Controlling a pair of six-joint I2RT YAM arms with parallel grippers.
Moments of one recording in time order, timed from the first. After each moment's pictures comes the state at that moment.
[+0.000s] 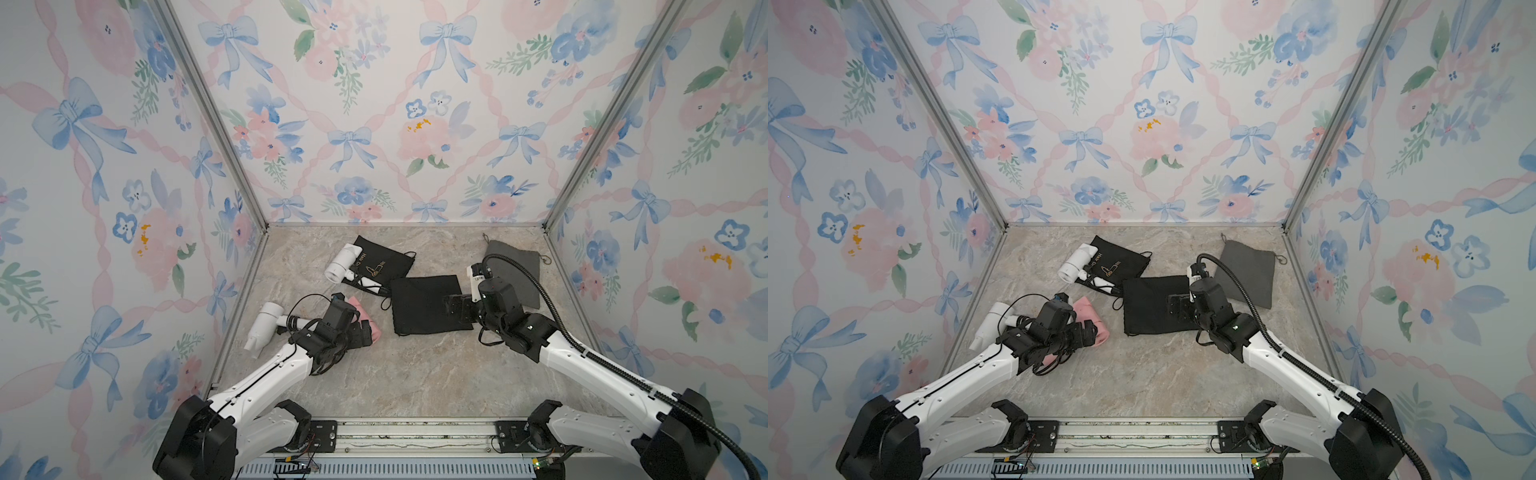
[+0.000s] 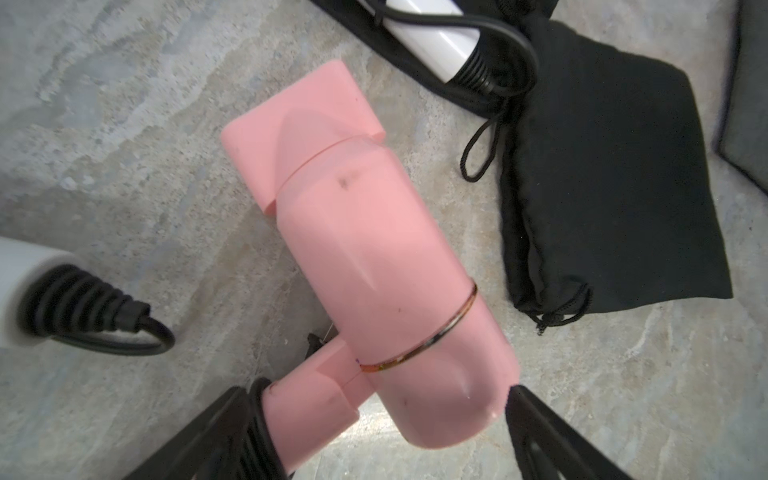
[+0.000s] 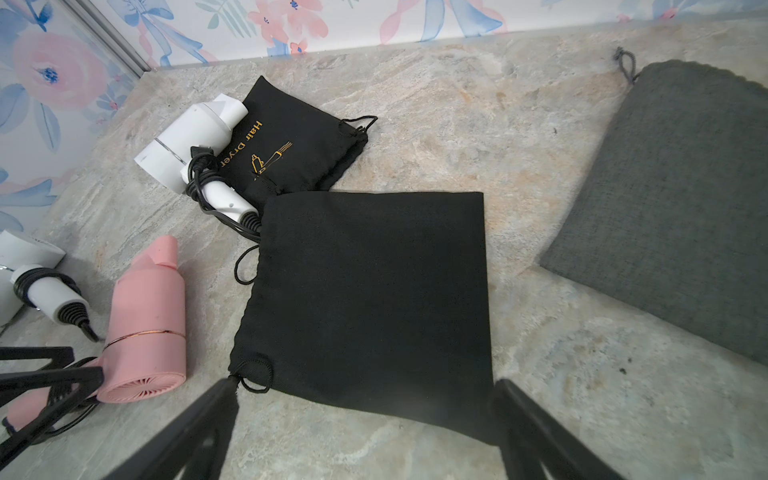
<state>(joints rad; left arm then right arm) -0.53 1.10 0.57 -0.42 -0.08 -0.63 0.64 1.28 0.96 -0.31 0.17 0.41</state>
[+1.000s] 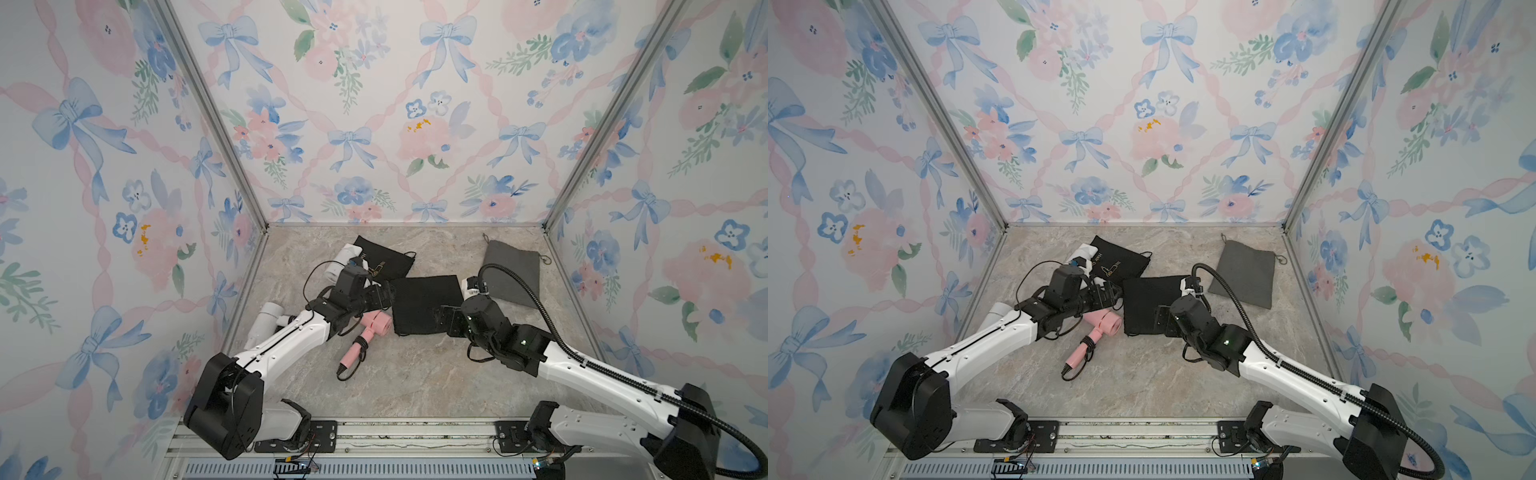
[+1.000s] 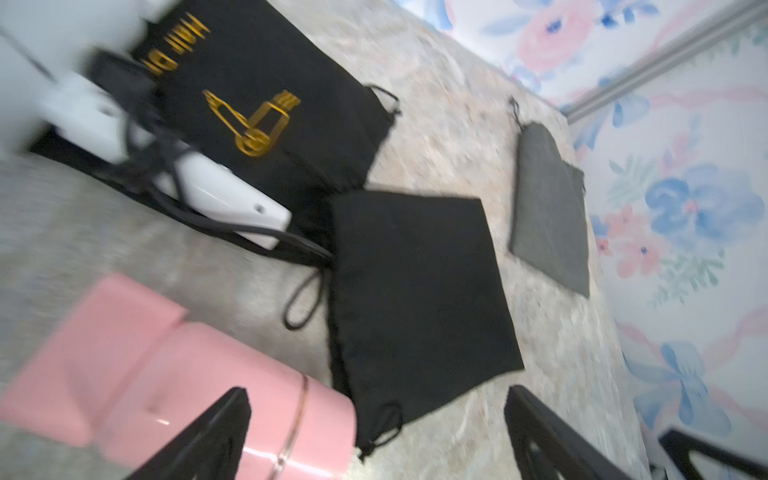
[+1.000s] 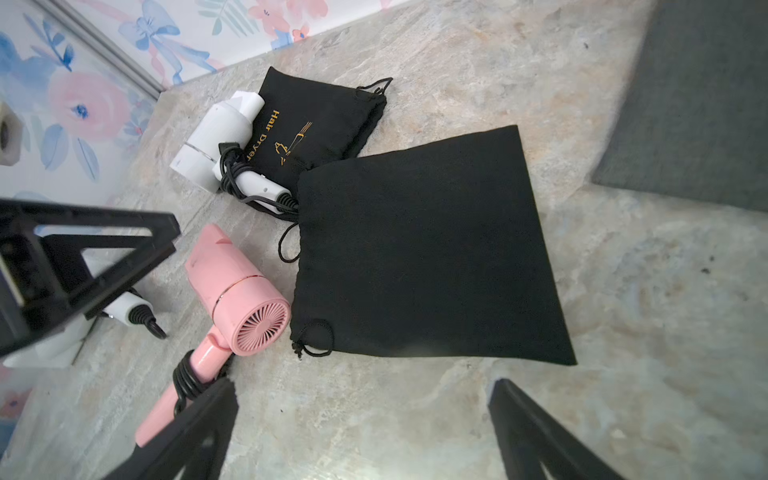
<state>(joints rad) -0.44 1.34 0.87 -0.21 0.07 -0.65 0.92 1.28 0.97 -0.40 0.40 0.81</state>
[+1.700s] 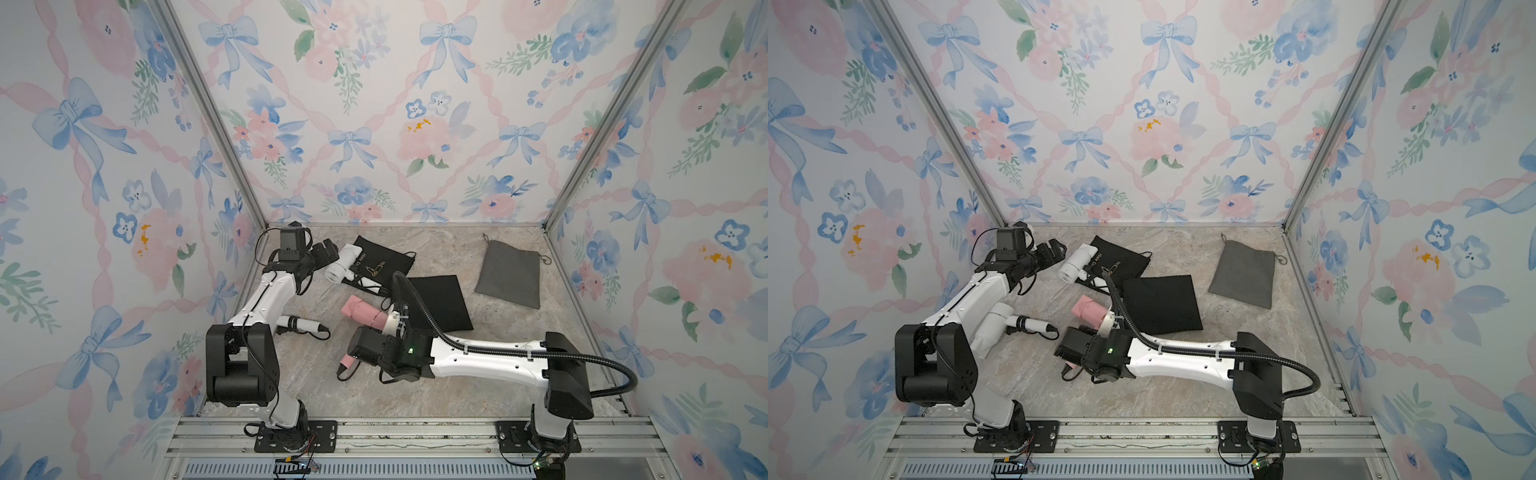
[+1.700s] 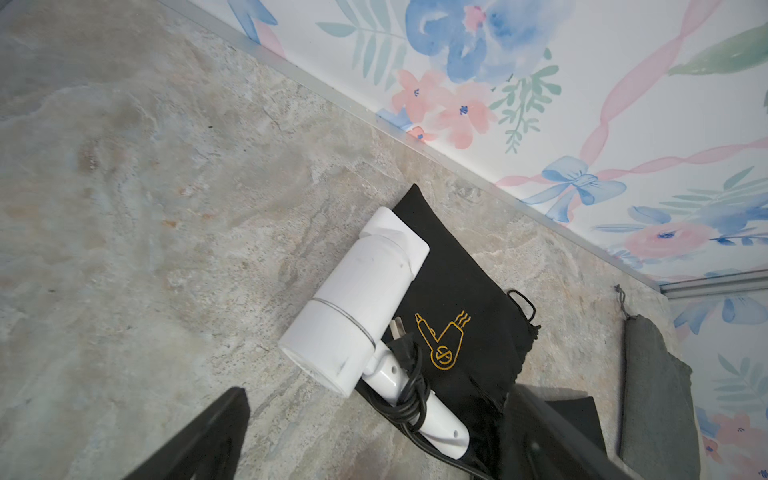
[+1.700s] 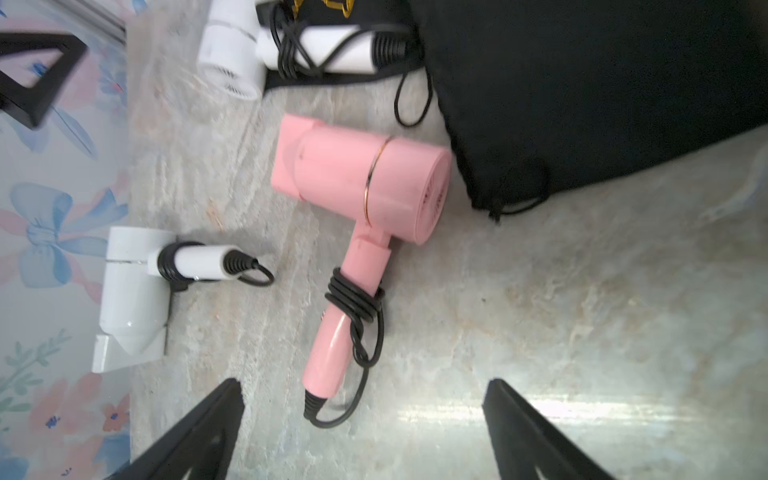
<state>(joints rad) 0.01 1.57 1.16 -0.26 0.18 -0.47 1.35 2.01 1.68 -0.77 0.53 1.50</state>
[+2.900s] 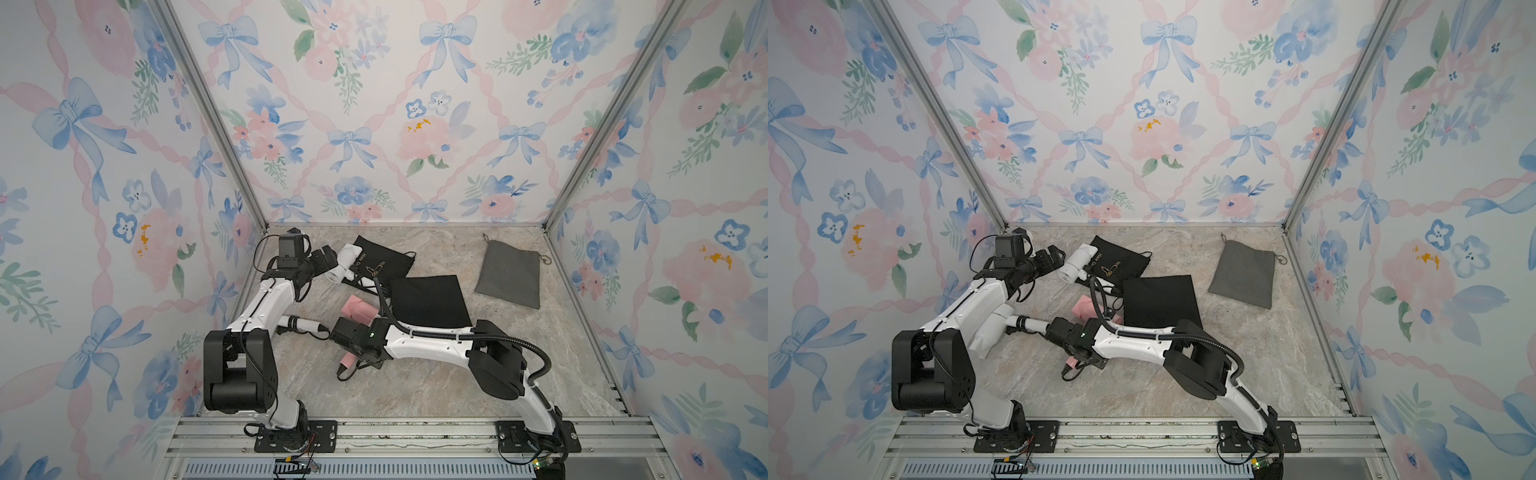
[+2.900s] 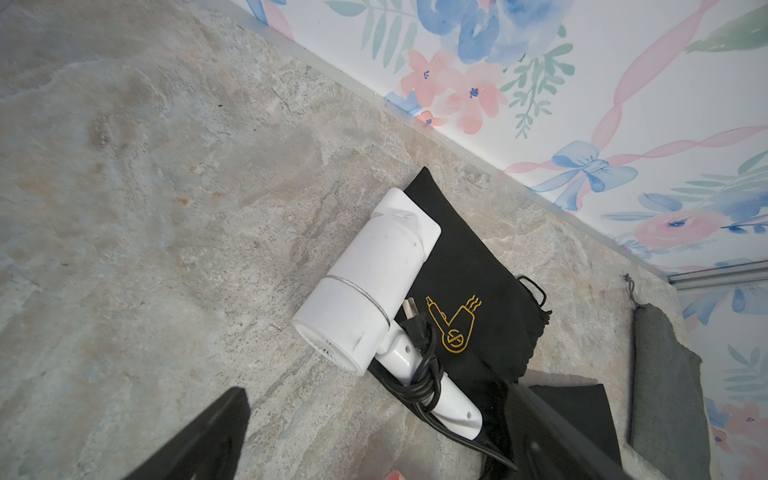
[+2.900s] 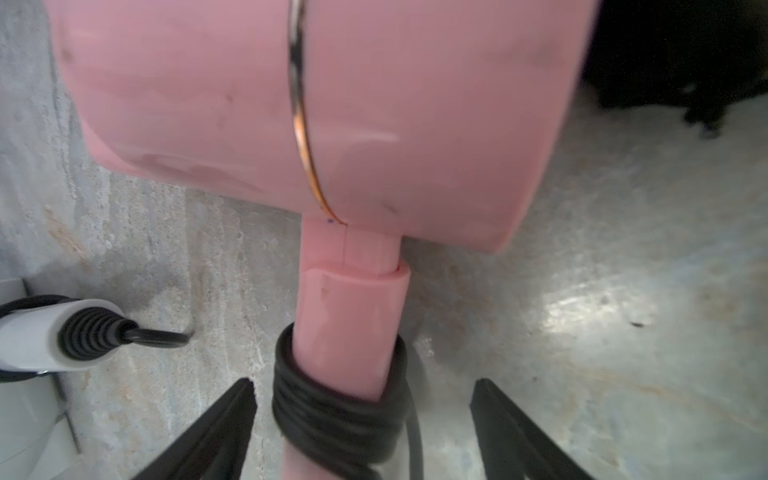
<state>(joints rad) 0.01 1.53 1.08 -0.23 0.18 -0.46 1.23 2.38 1.93 -0.76 0.30 1.62</state>
